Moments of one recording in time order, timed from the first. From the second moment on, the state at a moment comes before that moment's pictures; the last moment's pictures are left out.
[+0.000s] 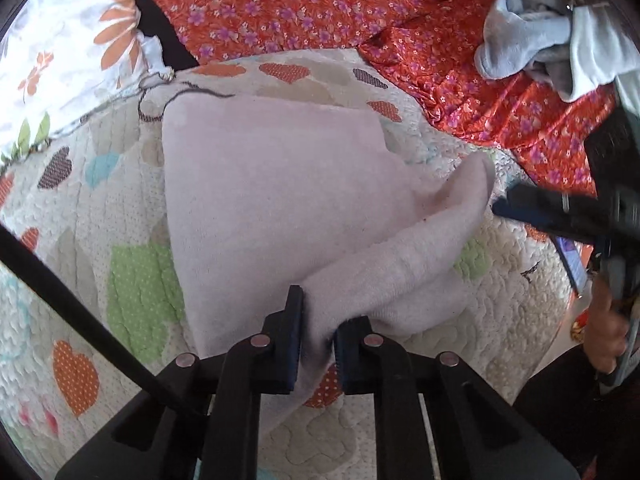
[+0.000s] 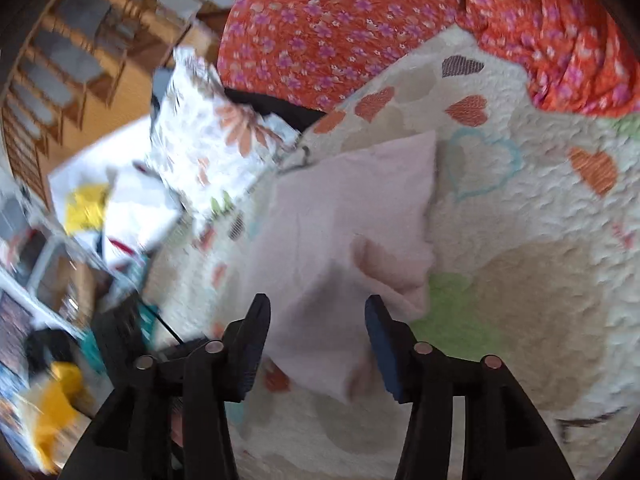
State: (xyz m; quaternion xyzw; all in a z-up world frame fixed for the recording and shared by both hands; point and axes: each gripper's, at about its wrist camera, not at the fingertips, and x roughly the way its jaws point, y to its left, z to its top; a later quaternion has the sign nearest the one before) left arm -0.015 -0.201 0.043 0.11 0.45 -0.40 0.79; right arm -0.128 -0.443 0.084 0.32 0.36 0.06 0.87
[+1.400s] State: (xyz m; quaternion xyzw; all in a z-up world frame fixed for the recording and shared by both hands) left arm 0.023 -0.110 0.047 -0.03 0.49 -0.33 0.81; right arm -0.118 -0.409 0.038 0.26 0.46 0.04 0.85
